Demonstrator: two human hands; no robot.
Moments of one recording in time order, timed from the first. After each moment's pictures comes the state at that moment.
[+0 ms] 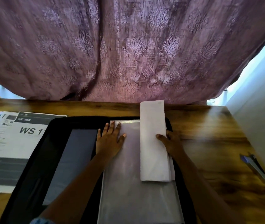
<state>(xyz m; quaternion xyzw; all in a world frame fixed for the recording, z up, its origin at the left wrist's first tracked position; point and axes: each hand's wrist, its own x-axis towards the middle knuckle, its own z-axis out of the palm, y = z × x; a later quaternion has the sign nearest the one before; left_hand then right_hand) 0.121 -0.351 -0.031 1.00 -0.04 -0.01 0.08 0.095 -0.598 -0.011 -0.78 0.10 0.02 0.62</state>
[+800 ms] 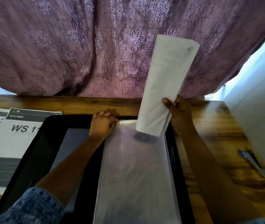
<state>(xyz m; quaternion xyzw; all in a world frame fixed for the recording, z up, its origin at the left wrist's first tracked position) 0.167 -0.326 -0.013 0.96 -0.17 0.15 0.13 0.129 -0.598 0.076 -0.69 -0.01 -0.16 0.70</state>
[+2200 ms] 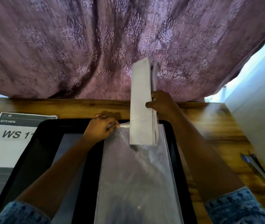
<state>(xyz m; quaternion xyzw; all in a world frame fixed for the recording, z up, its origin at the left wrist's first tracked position) 0.187 -0.311 -0.018 0.92 -0.28 0.15 0.24 0.204 -0.569 0.089 -0.94 -0.01 0.02 0.35</state>
